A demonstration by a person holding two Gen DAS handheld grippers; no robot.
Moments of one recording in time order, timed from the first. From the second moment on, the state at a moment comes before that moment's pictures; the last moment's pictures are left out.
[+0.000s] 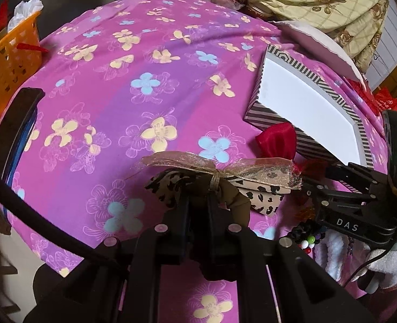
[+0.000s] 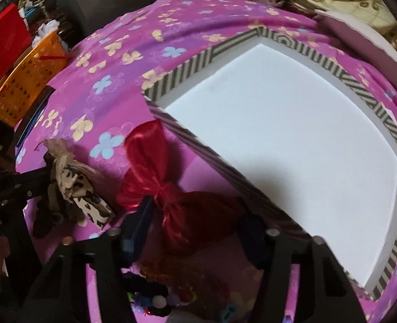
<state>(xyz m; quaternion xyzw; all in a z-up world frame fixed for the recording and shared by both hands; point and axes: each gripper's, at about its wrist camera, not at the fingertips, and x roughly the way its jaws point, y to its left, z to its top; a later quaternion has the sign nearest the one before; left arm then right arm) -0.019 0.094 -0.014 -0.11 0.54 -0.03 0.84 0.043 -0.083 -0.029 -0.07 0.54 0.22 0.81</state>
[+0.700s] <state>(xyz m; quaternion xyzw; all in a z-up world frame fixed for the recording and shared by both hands) -0.022 0.082 0.025 -0.10 0.50 -0.04 0.86 0.023 -0.130 0.032 0.03 0.48 0.24 0.85</state>
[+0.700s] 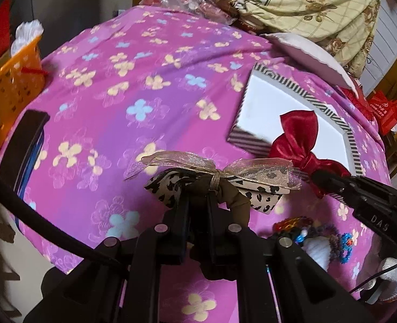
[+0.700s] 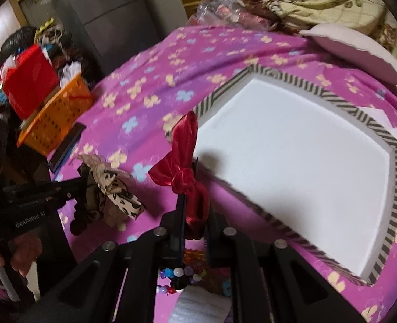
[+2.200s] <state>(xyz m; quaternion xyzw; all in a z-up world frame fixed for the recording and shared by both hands) 0.112 -0.014 -0.010 -0.01 0.53 -0.06 0.84 0.148 -0.182 -0.022 0.13 0.52 0.15 0.83</state>
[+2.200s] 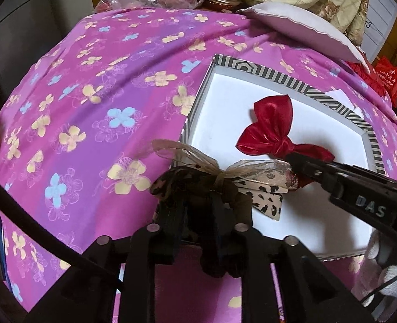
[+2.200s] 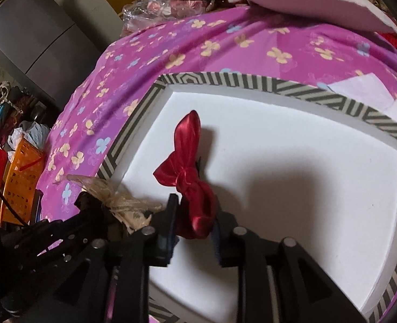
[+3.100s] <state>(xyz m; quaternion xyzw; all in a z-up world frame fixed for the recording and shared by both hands) 0.021 -0.008 0.049 0.00 0.47 -0.07 0.88 0.003 -0.217 0.050 0.15 0.46 0.13 0.87</state>
